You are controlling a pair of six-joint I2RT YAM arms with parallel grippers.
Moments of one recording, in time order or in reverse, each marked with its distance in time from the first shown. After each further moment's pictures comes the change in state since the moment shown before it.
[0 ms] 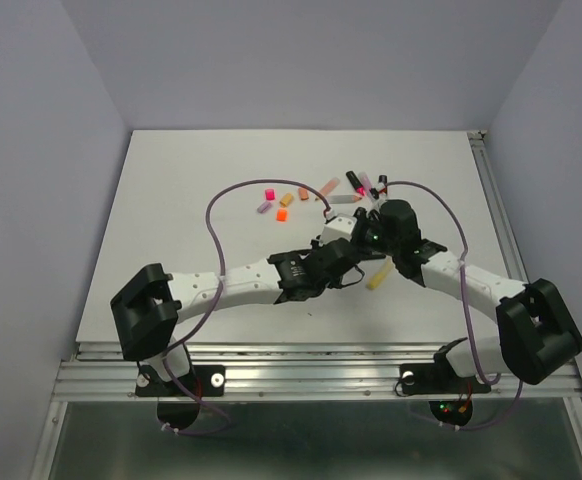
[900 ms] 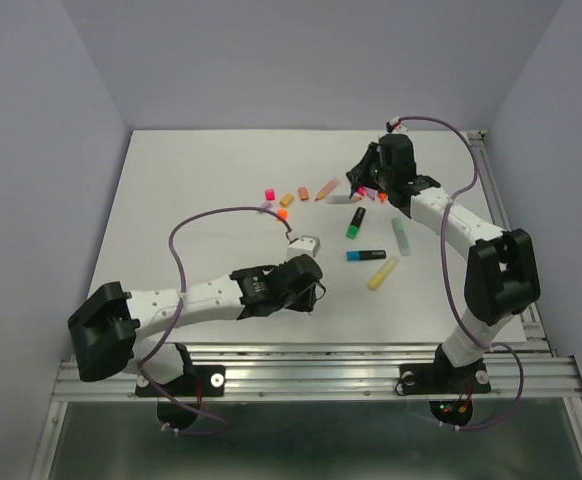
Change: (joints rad) left arm -0.003 -0.268 -0.332 -0.018 0.222 -0.184; right arm -0.140 0.336 0.602 -0.230 0.454 -0.233
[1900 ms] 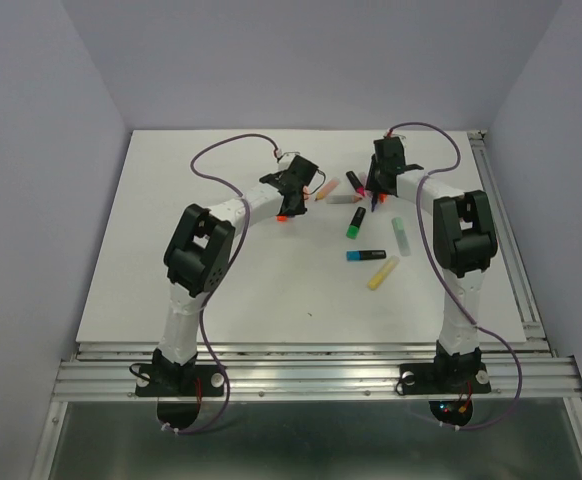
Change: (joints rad) left arm 0.557 0.785 0.810 -0.101 -0.100 0.196; right arm -0.122 0.472 0.296 -0.179 0.165 -0.233
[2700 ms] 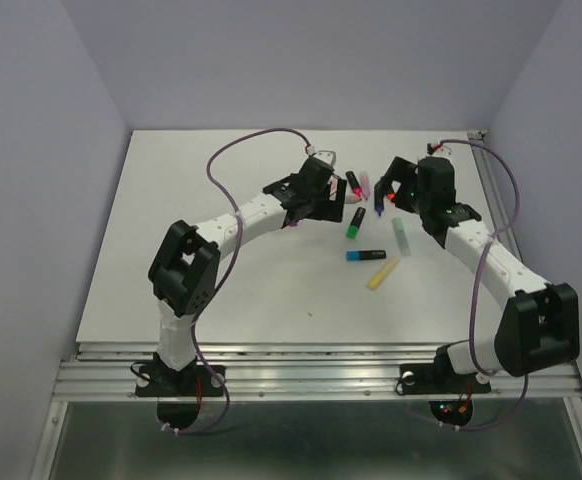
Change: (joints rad) left arm -0.101 -0.185 -0.086 0.092 0.204 0.131; right arm 0.001 -0.719 -0.508 0.089 -0.132 0.166
